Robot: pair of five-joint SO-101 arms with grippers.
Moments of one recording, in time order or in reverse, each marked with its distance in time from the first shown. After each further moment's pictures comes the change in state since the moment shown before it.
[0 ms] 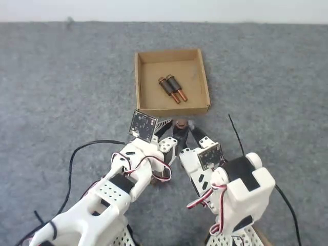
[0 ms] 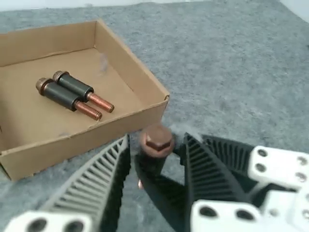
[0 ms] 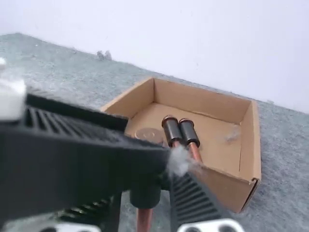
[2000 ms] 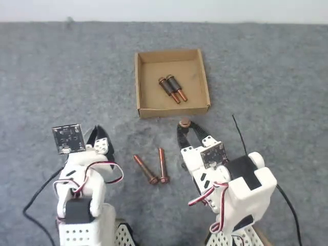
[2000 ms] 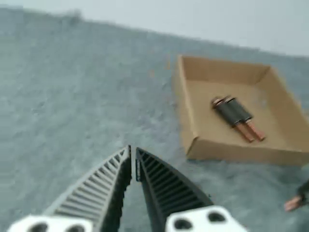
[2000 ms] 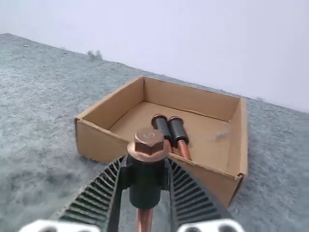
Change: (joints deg) left arm -36.4 -60.7 0.7 66.6 -2.7; right arm 2.5 0.1 0.0 -0.4 0.0
